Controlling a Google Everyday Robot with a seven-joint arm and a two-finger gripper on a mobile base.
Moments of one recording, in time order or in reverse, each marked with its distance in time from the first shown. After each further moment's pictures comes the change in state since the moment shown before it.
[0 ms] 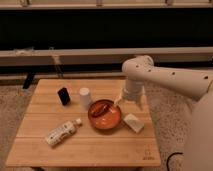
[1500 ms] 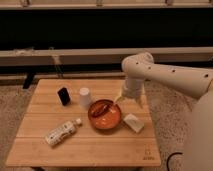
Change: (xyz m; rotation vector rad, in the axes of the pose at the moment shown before) arm -0.007 0.003 -0.016 0.001 -0.009 -0.010
